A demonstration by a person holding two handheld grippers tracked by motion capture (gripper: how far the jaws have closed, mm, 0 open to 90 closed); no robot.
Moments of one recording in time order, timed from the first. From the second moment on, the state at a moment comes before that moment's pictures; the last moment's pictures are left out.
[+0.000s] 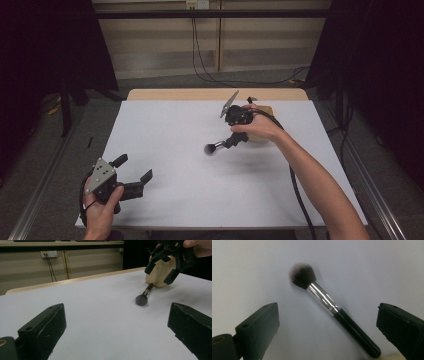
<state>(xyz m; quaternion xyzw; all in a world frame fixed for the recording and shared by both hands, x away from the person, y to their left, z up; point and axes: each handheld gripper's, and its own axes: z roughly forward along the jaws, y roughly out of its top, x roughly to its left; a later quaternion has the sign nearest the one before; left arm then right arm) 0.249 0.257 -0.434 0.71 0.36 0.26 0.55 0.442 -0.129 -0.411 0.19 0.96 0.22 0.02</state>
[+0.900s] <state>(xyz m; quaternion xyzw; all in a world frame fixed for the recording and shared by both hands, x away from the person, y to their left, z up) 0.248 0.256 -0.434 0.71 0.35 0.26 0.55 0.461 -0.102 -0.442 0.14 0.98 0.10 0.02</state>
